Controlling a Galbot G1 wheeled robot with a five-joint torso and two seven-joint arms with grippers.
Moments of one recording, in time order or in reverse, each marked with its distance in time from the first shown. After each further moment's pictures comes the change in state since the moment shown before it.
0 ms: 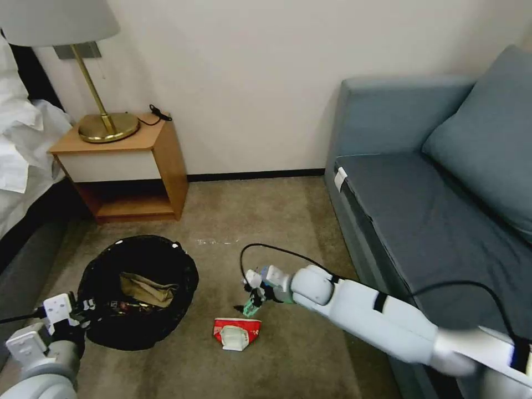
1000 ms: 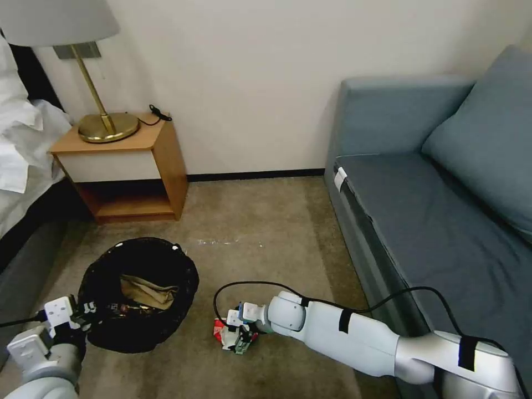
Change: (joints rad) left arm 0.009 -0.023 0.004 -0.006 0.016 -0.007 0.001; right arm -0.064 0.131 -0.078 -0.147 -0.172 0.057 -0.046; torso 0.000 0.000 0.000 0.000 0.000
